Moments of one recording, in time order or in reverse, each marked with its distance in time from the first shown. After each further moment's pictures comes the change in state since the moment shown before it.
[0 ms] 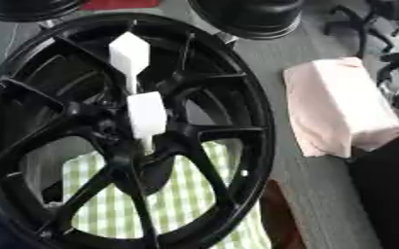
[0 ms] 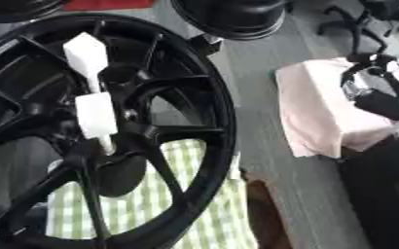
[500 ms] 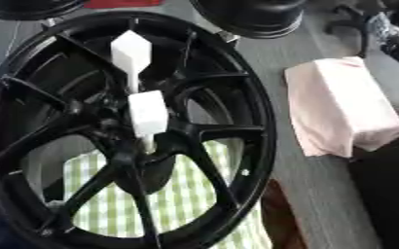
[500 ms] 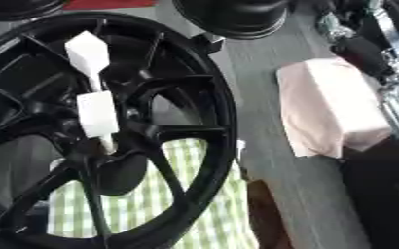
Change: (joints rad) left arm -0.002 0.000 -0.001 0.000 0.002 -0.002 -0.003; right arm -0.186 -0.016 0.124 -0.093 -0.195 -0.127 -0.088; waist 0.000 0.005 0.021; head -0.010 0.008
